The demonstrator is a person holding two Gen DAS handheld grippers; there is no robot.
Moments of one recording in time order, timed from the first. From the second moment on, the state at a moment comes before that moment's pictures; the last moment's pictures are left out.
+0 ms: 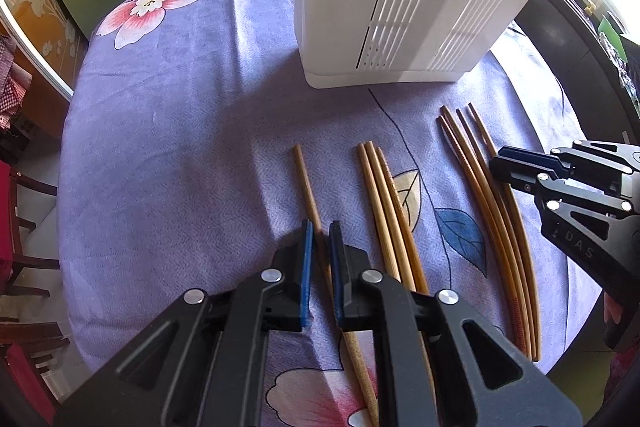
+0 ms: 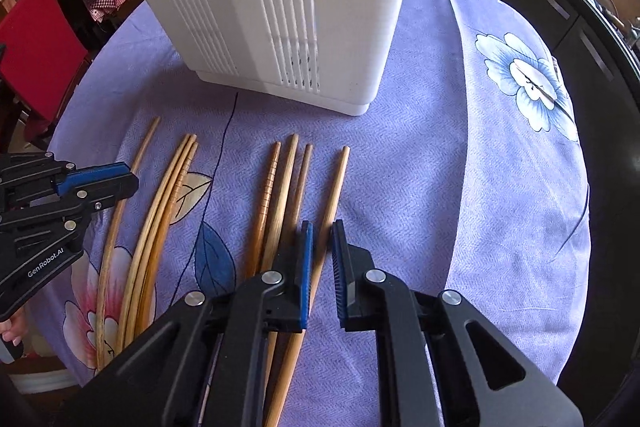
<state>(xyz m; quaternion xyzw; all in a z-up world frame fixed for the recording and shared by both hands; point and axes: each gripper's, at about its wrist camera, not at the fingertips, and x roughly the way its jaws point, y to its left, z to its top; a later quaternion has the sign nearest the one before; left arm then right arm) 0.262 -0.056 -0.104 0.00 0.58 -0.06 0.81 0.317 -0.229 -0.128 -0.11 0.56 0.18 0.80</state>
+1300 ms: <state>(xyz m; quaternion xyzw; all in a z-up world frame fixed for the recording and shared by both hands) 0.266 -0.041 -0.099 -0.03 0.58 -0.03 0.81 0.230 -0.299 0.028 0.01 0.39 0.26 0.88</state>
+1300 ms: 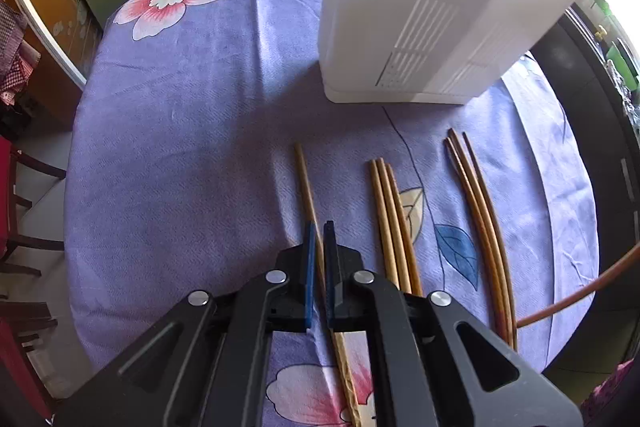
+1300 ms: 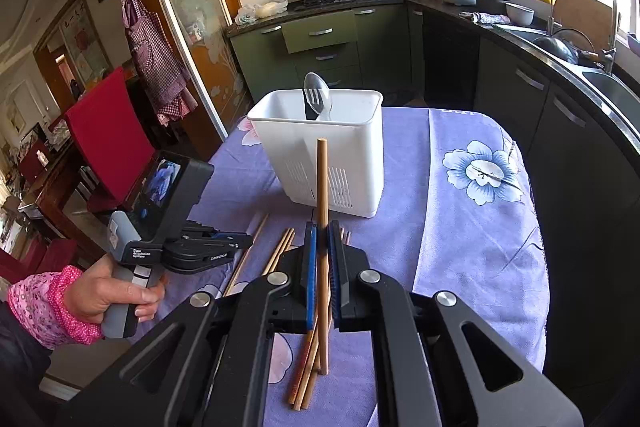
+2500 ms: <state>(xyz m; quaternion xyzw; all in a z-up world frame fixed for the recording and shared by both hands) 0.174 -0.041 0.016 0.01 0.42 -0.08 0.91 0.213 -0.309 0.050 0.01 0.36 0.27 0.89</state>
